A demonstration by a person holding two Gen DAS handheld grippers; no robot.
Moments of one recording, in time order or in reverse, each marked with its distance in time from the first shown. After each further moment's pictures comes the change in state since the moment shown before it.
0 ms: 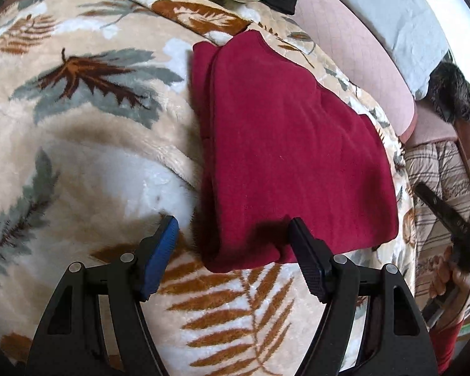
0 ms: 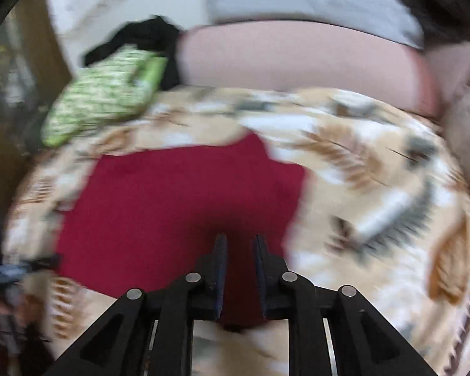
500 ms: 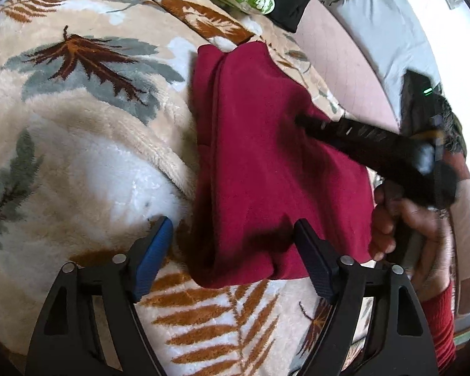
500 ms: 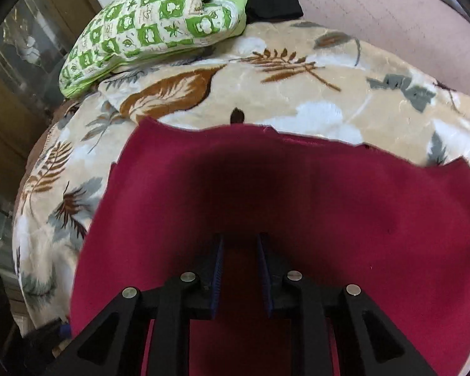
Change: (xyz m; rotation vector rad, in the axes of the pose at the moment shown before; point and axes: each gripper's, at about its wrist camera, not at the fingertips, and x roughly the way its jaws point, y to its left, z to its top) left arm 0.004 0.014 0.000 -0.101 -0.066 -0.141; right arm 0.165 0.110 0.058 -0.093 0.223 0.078
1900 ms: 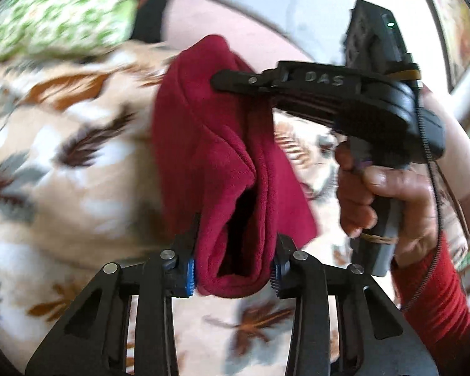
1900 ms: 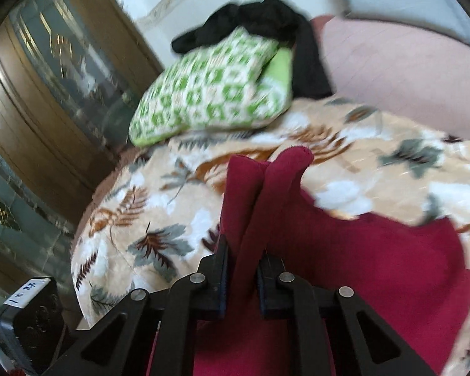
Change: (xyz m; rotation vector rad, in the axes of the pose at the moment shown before) left arm -0.001 -0.163 0.016 0.432 0.043 -0.117; right arm -0.113 -0.031 0.004 0.000 -0.222 0.220
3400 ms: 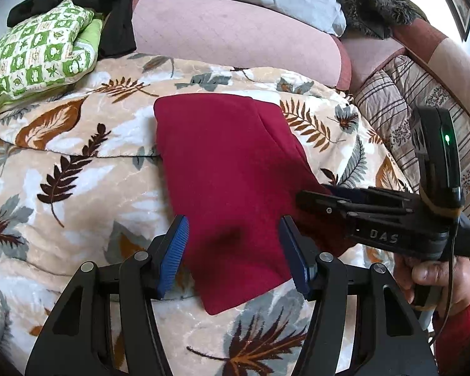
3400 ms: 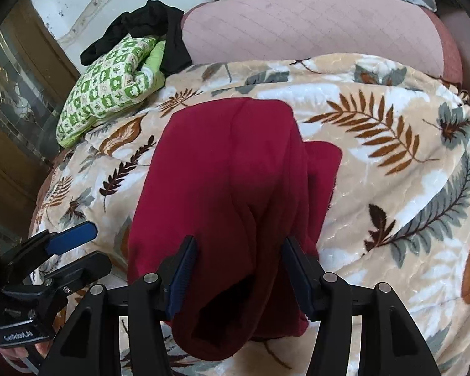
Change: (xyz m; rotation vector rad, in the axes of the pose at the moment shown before) left arm 0.067 -0.042 0.009 0.151 0.043 0.227; right arm -0.070 -0.097 -0.113 0.170 0.085 -0.260
